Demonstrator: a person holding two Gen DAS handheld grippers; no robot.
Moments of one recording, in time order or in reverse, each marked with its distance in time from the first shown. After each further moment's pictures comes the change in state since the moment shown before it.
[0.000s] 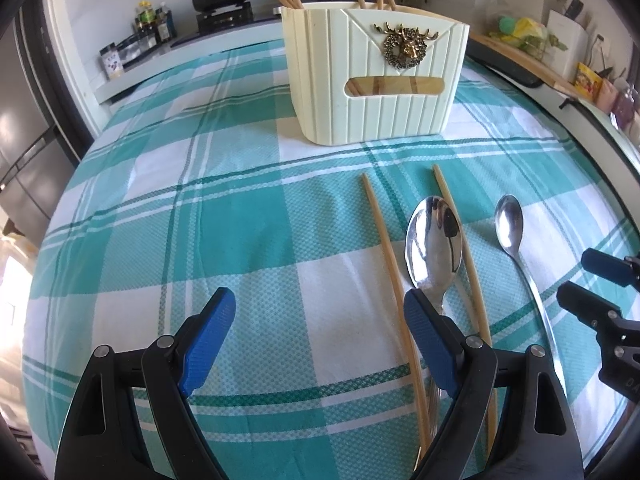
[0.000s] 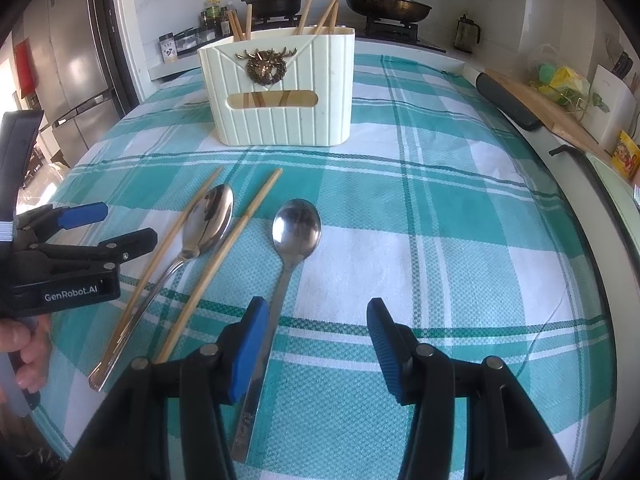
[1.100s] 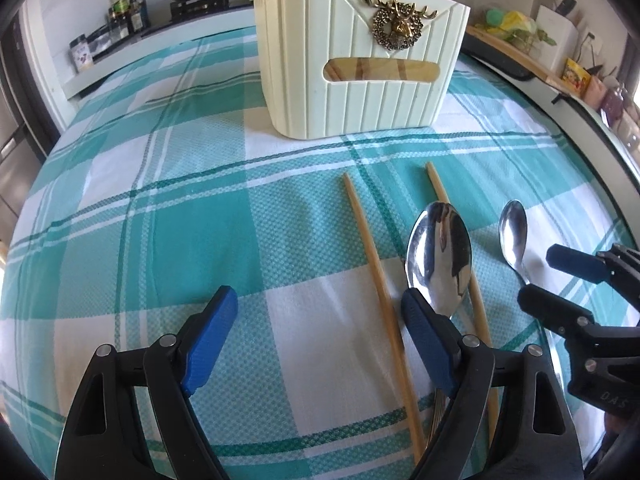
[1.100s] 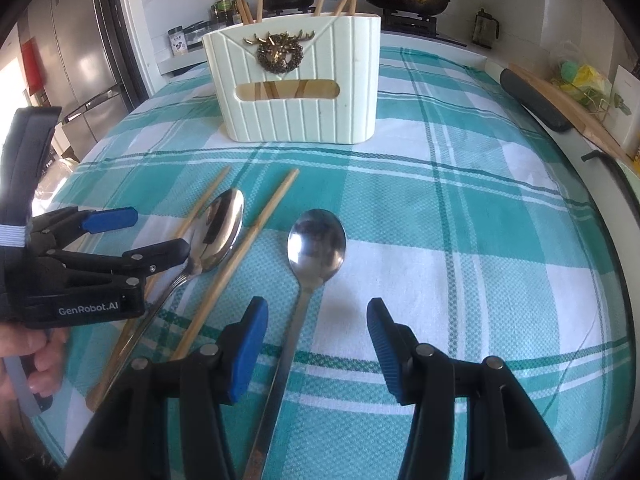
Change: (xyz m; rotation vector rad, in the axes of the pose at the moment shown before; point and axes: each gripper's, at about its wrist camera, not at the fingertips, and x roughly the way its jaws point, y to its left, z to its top) left arm 0.030 -0.003 0.015 0.017 0.038 -0.097; right arm 0.037 0.012 0.018 -0.026 0.017 0.045
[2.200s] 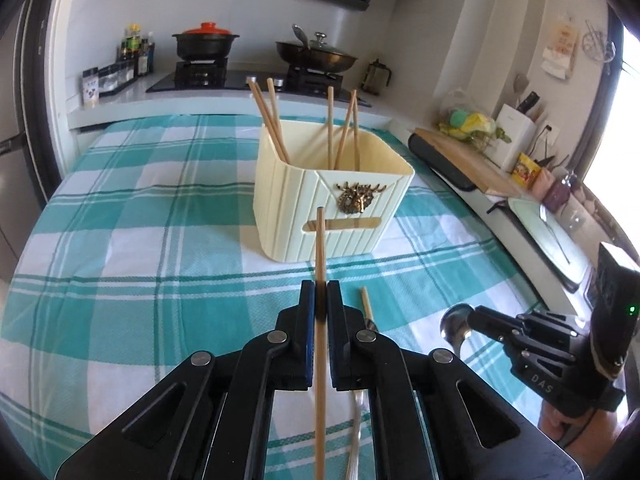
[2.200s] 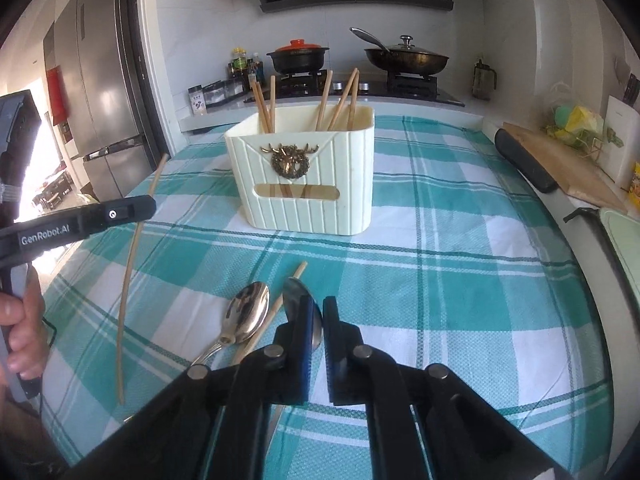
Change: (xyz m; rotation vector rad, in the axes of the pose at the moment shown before) left arm -0.102 0.022 0.033 -0.114 -0.265 -0.191; right arm -0.061 -0.020 0.020 0.011 -0.193 0.078
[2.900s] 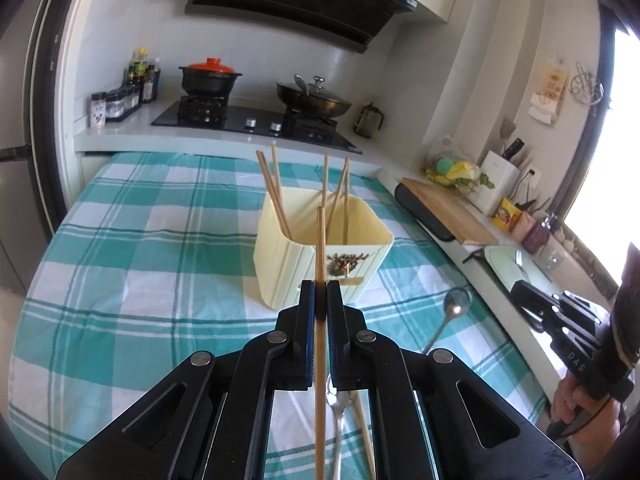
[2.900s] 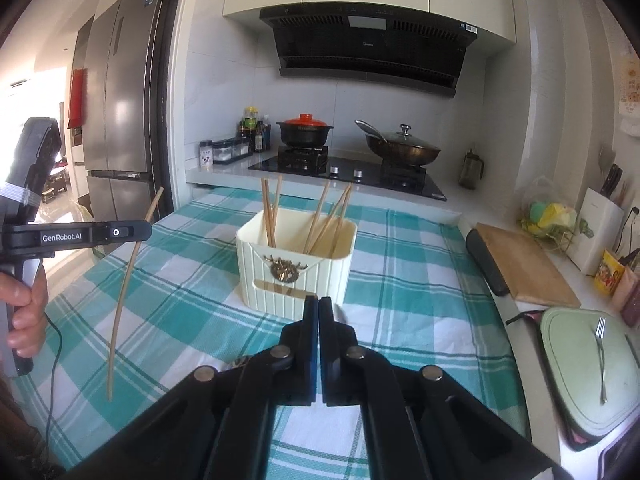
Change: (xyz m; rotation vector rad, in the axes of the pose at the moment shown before) left arm -0.046 0.012 0.036 -0.047 -0.123 -0.052; right arm -0.090 0.015 0.058 -0.150 -0.256 -0.091
